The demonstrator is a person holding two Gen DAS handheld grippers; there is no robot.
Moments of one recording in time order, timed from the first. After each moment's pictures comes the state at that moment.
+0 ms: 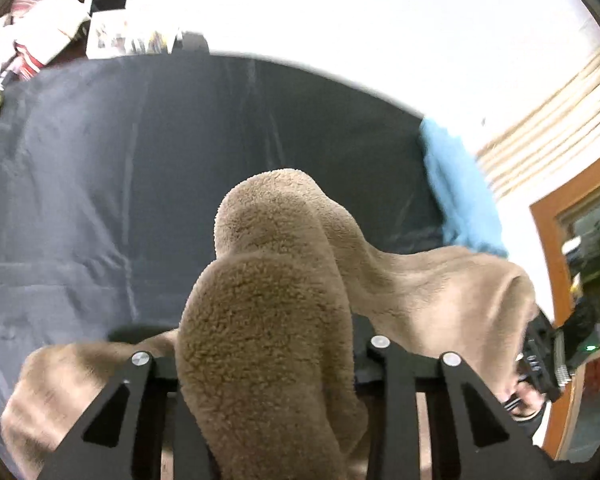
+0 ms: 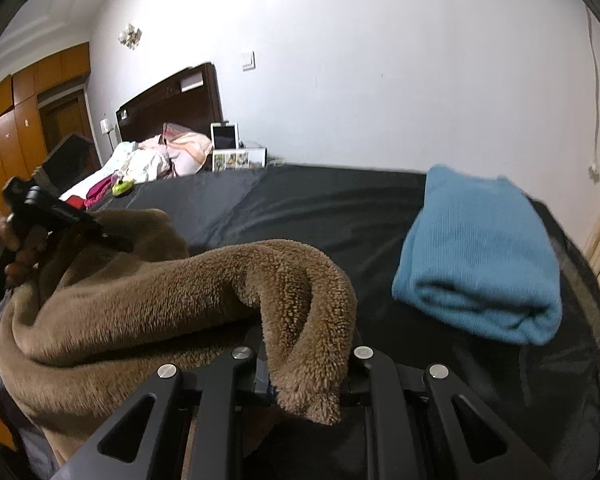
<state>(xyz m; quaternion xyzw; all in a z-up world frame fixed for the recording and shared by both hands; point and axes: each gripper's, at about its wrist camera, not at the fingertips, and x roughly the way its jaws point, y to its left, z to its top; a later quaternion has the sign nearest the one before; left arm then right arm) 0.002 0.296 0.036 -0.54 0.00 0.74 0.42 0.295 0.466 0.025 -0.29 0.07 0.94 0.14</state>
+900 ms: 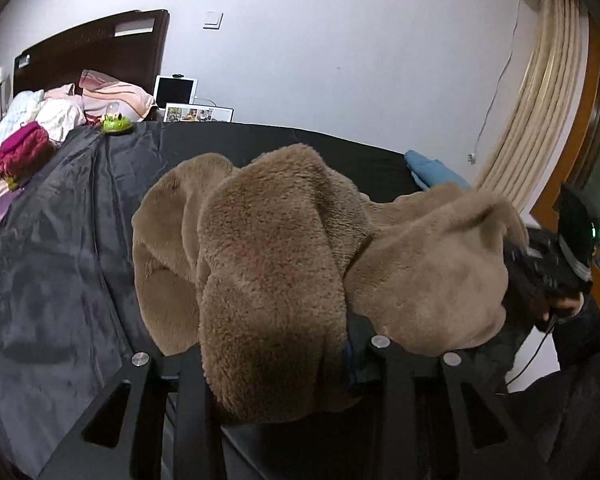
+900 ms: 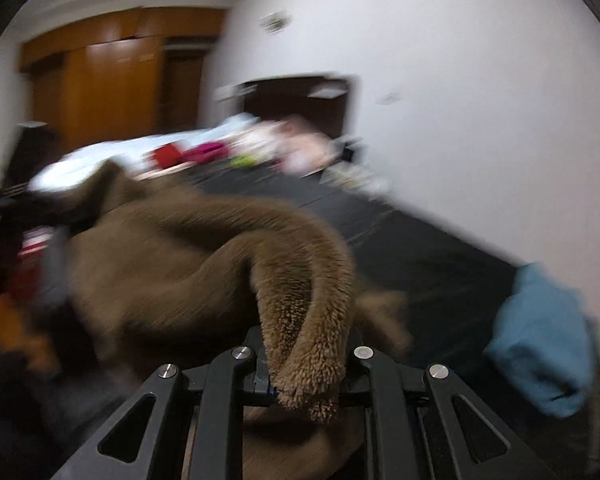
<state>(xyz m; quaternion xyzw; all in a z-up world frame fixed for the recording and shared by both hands) 0.198 0.083 0.012 -0.36 0.01 0.85 0.40 0.350 0.331 0.025 -0.29 -0.08 0.95 -0.09</state>
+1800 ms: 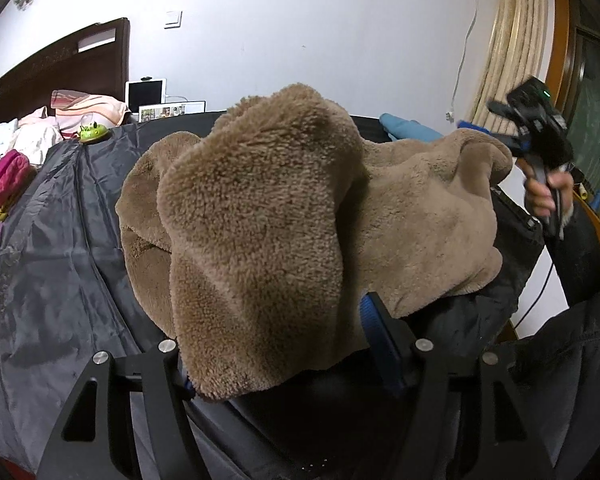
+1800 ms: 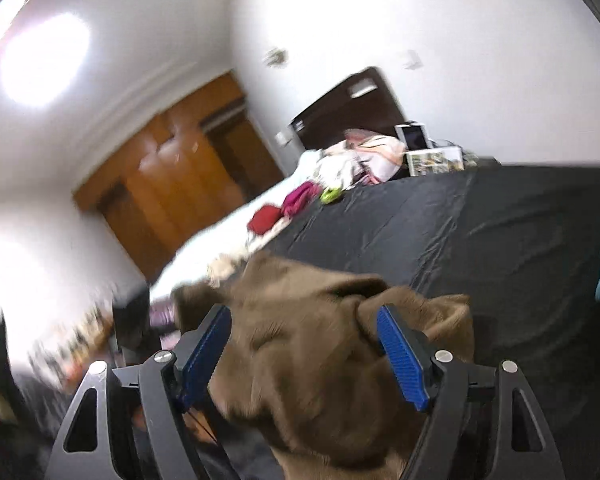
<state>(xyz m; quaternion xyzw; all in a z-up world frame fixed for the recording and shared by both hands) 0.225 0.084 -0.001 -0.35 0.08 0.83 0.43 0.312 0.423 0.071 -0.26 0.24 0.91 -0.22</state>
